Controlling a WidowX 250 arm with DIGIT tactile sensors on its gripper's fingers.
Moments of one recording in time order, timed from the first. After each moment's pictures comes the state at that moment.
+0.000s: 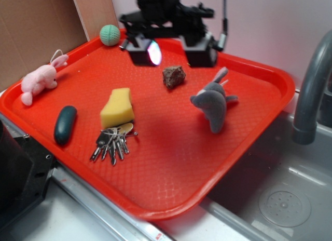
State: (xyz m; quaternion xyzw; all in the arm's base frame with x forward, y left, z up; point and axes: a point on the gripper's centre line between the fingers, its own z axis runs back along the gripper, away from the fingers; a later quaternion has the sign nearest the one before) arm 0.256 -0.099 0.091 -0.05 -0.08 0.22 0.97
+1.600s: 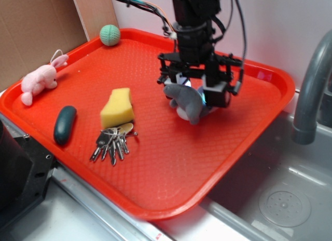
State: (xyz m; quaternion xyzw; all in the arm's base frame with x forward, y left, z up) arm 0.272 -0.119 0.026 -0.05 0.02 0.17 0.98
